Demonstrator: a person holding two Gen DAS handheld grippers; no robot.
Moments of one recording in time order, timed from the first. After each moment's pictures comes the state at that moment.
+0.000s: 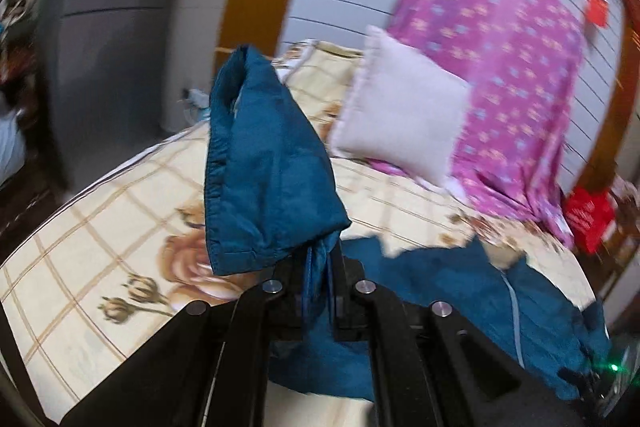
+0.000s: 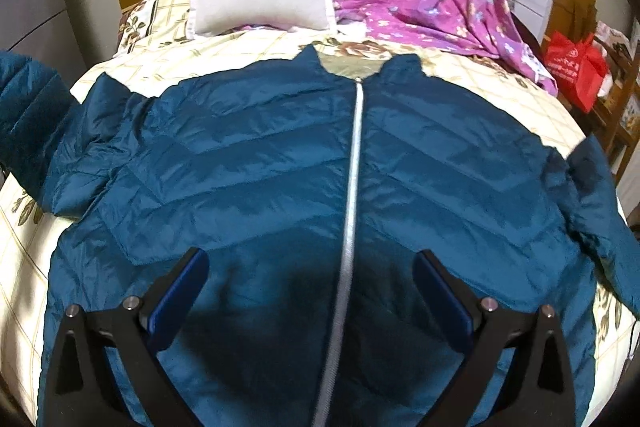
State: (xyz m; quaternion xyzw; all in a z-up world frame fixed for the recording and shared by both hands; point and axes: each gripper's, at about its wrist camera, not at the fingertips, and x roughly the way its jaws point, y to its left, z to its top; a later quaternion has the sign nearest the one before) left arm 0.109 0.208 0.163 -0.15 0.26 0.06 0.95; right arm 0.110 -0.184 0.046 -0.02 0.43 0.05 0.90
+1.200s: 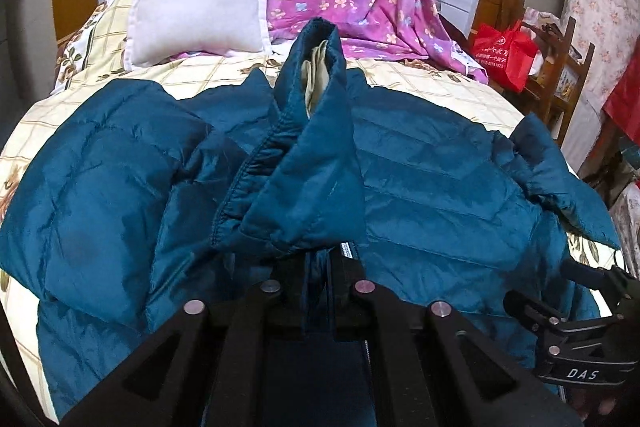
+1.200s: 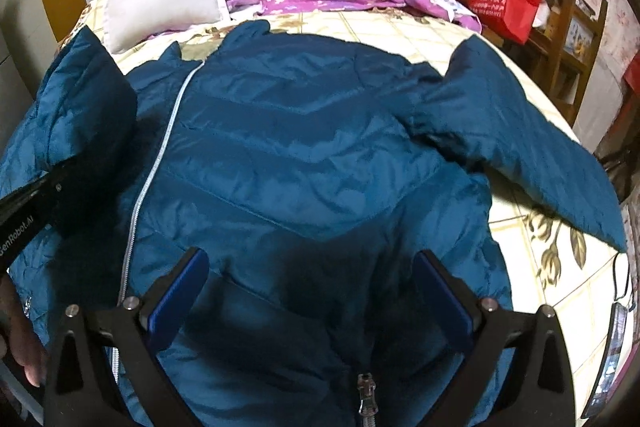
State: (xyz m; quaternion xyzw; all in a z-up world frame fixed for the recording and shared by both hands) left arm 0.118 -0.119 0.068 -0.02 0.39 -0.12 0.91; right arm 0.069 -0.341 0.033 0.04 0.46 -0.04 0.89
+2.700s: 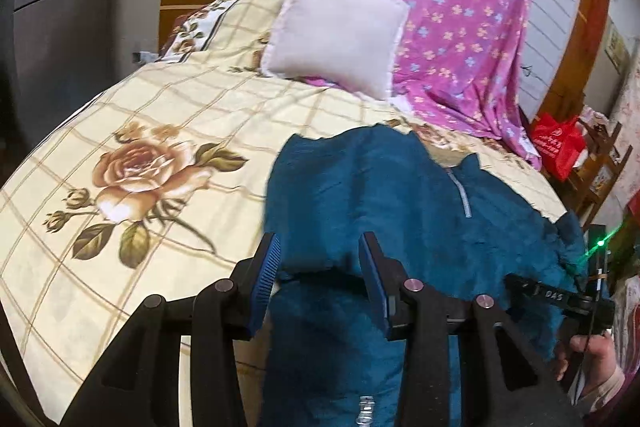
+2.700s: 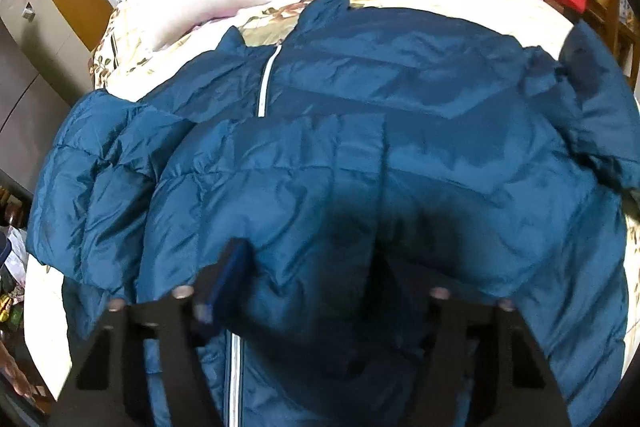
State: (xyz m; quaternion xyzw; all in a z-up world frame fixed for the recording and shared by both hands) left arm 0.069 0.106 0.111 -0.13 0.35 -0.01 0.93; right arm 0.144 -0.272 0.016 0.11 0.48 0.05 0.87
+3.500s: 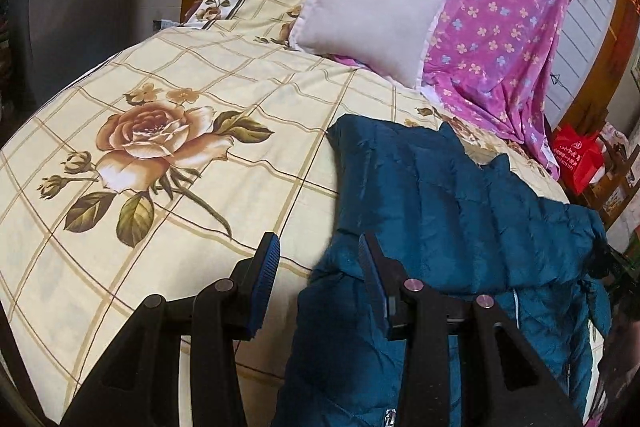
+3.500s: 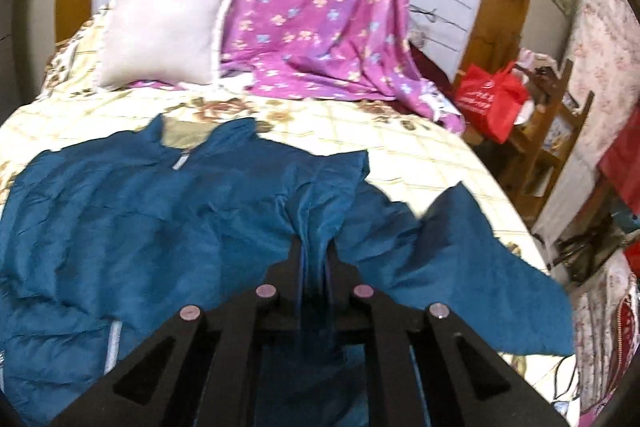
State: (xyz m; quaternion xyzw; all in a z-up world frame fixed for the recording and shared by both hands) left arm 0.089 0.123 0.080 -0.16 0.38 0.02 0.91; right arm 0.141 -0.335 0.101 -0.07 0.36 -0.10 0.93
